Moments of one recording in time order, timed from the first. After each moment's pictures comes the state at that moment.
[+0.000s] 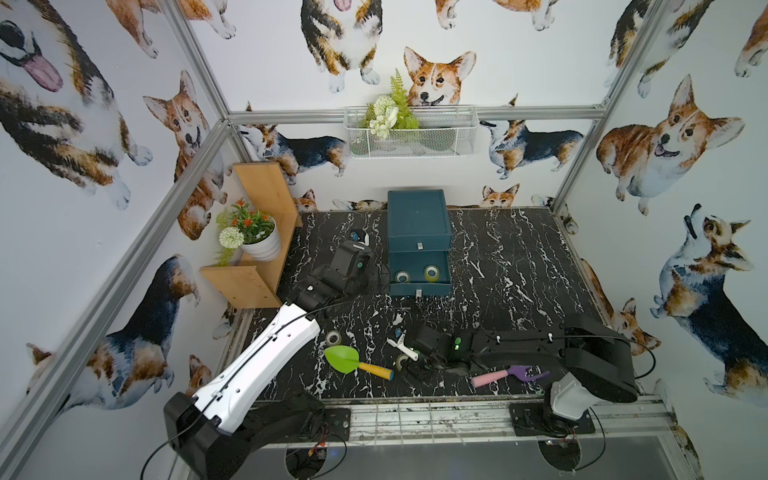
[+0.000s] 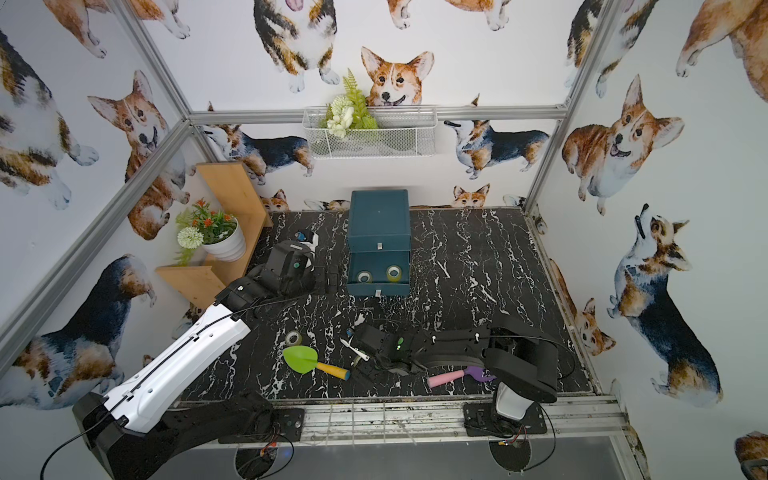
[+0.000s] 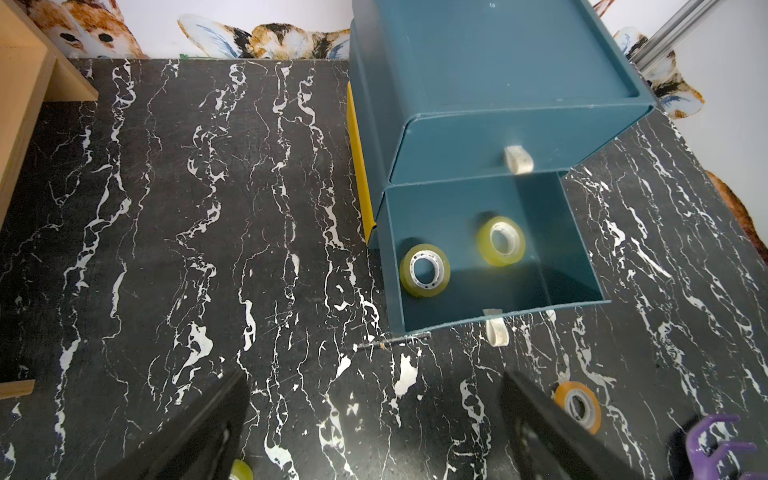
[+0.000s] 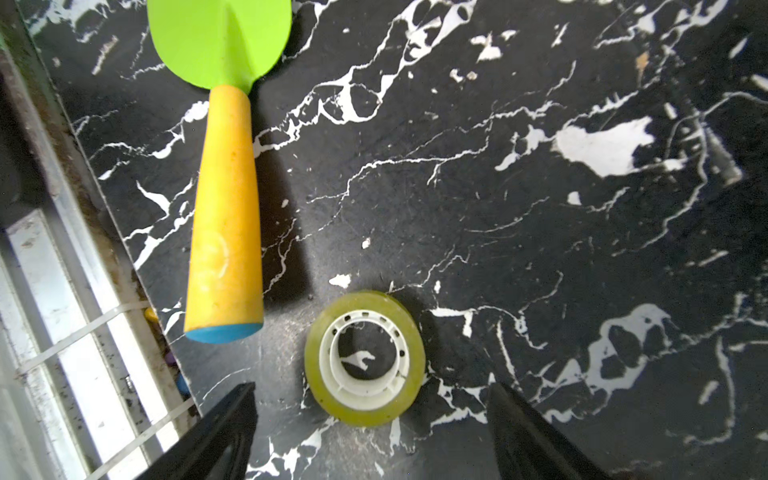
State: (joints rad) left arm -0.55 1.15 1.14 -0.72 -0.20 -0.39; right arm 1.18 1.65 0.89 -0.27 0.05 0.17
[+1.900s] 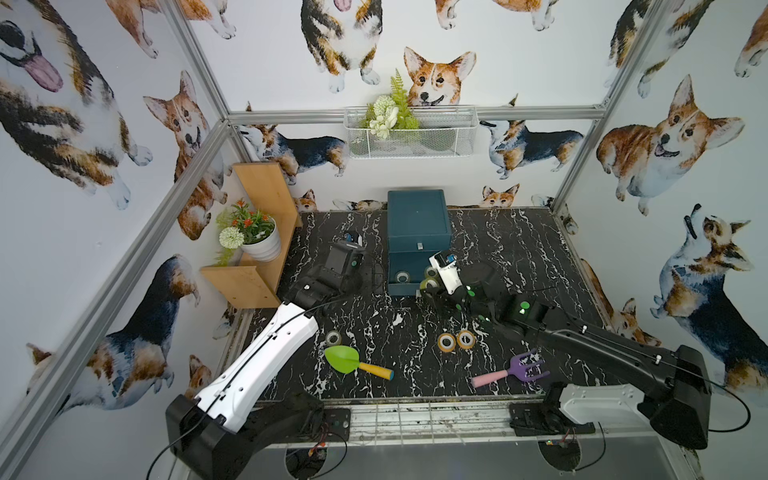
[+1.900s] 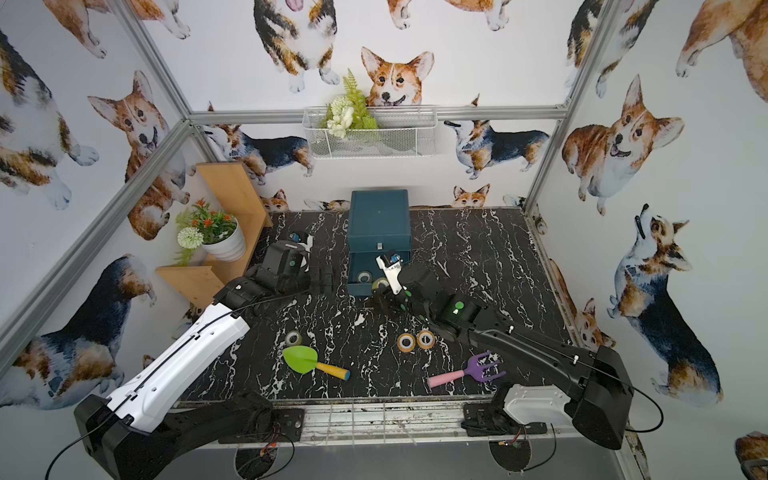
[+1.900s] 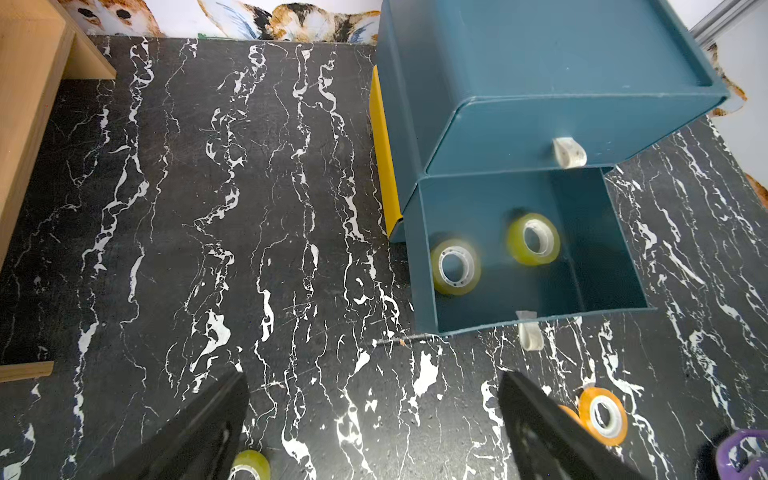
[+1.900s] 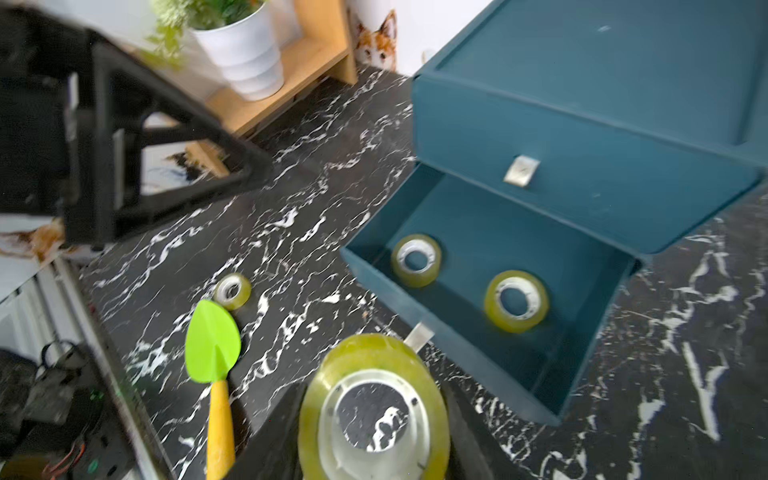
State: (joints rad) left arm -0.49 1.15 1.11 -0.72 -0.17 -0.37; right arm 0.84 1.23 1.01 -0.29 0.11 0.23
